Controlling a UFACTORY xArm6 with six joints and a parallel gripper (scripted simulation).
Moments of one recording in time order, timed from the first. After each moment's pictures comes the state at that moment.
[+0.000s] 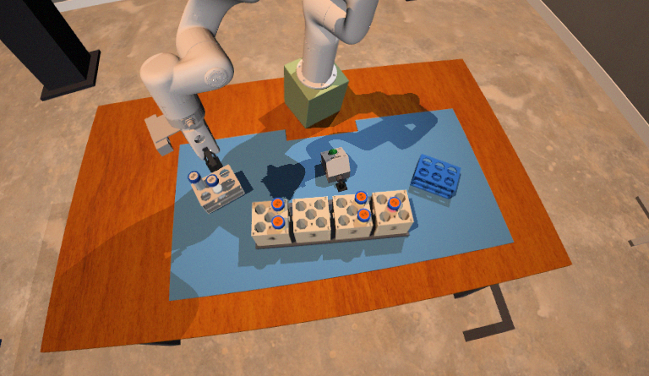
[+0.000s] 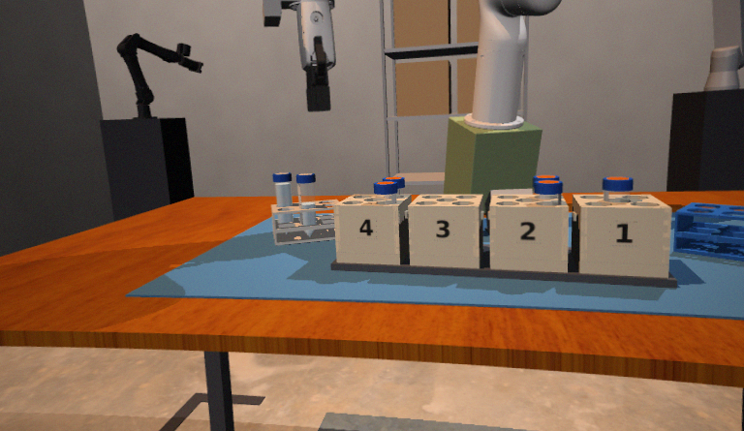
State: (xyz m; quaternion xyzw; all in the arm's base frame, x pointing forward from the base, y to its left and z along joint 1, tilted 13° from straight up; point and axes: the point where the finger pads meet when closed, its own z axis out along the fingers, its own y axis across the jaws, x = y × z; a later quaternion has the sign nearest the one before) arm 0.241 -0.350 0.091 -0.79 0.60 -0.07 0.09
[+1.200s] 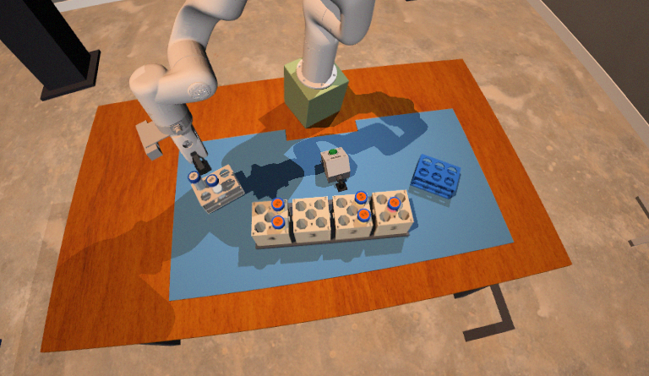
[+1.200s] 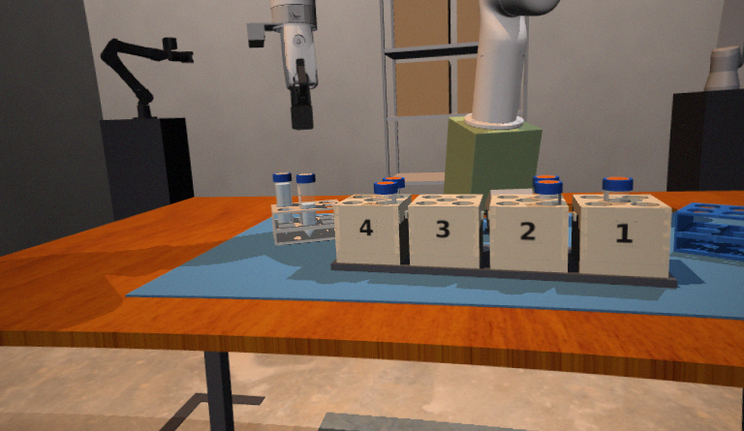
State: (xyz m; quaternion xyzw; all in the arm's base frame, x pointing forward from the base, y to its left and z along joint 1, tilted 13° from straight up) arm 0.227 -0.383 0.056 -0.79 0.60 -0.07 0.09
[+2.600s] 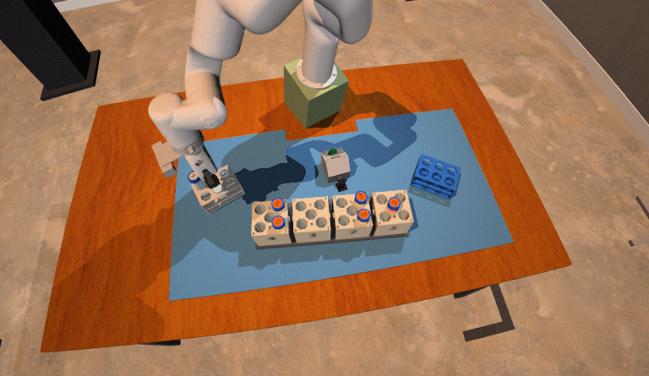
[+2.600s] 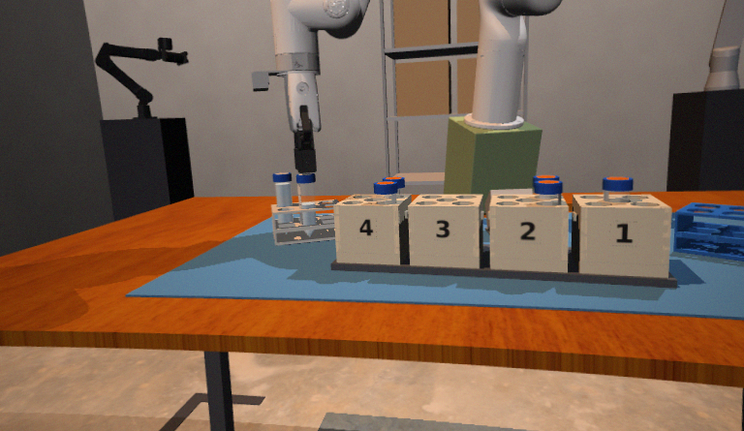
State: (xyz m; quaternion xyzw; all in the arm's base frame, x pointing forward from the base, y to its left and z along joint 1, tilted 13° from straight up) arm 0.242 -0.378 -0.017 -0.79 0.60 -0.07 0.09
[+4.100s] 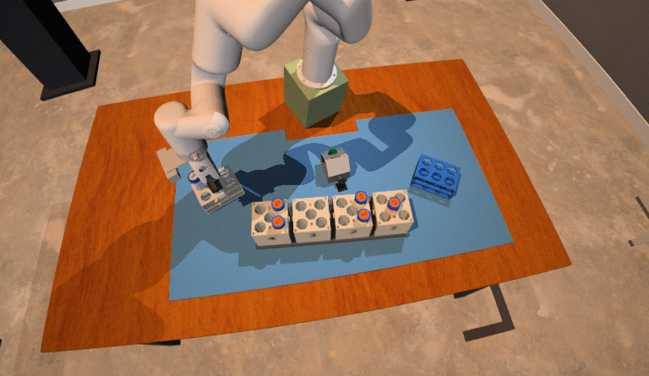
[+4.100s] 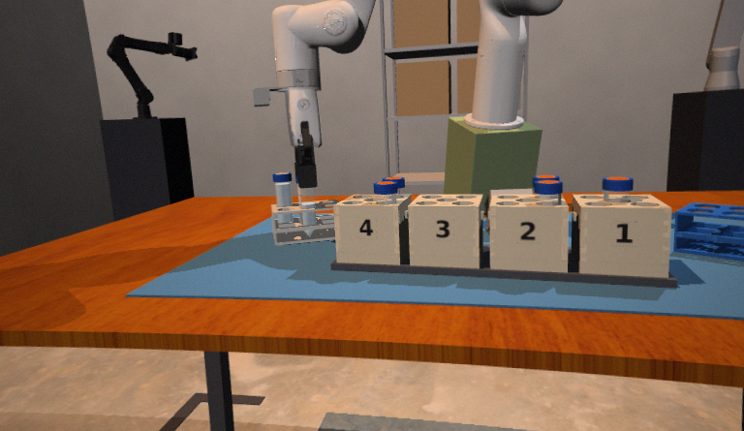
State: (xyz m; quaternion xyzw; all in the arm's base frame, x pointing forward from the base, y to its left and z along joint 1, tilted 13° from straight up) arm 0.248 -0.377 -0.043 -0.79 0.60 -0.07 0.09
